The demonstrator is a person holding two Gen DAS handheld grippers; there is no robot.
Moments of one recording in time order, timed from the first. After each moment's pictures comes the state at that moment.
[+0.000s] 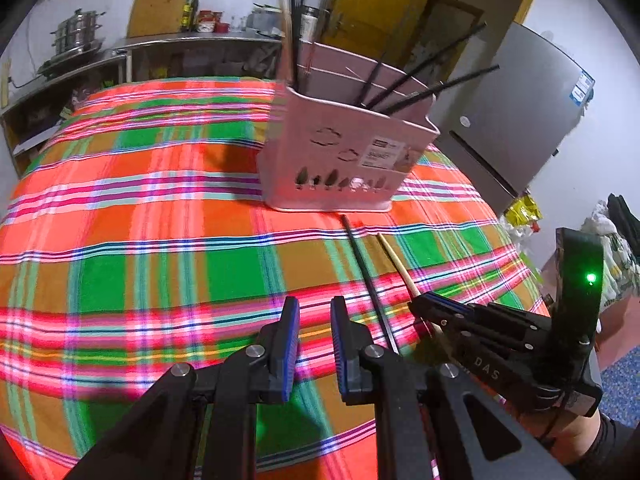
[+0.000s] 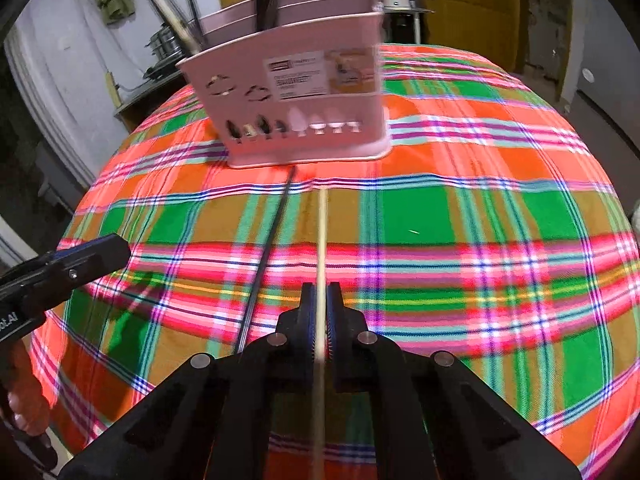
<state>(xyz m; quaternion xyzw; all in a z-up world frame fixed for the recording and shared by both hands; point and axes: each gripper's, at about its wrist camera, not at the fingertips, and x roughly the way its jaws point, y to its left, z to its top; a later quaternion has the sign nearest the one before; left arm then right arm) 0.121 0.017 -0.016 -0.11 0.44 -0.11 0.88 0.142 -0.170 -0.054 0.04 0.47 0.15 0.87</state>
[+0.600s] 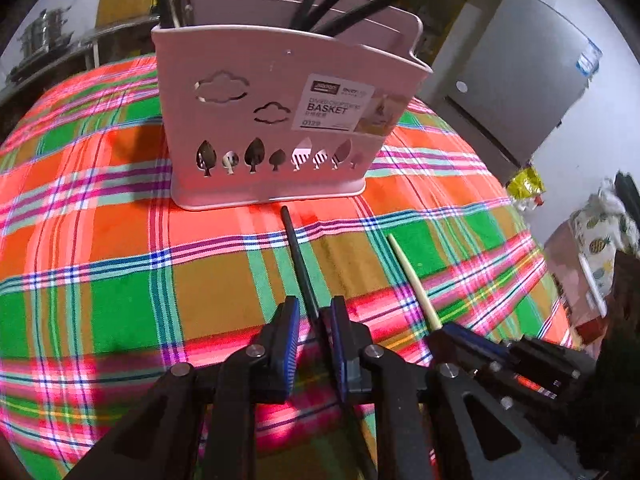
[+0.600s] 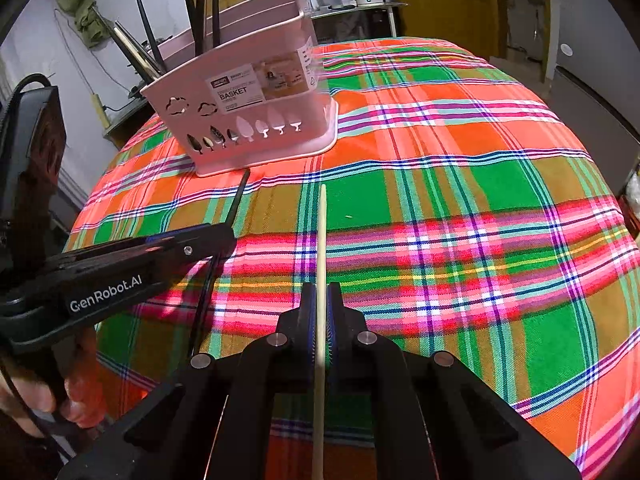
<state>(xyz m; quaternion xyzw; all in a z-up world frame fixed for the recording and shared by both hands) 0.176 -0.047 -0.055 -0.08 0.48 -0.12 0.86 0.135 -0.205 -0.056 0.07 0.47 0.14 0.87</state>
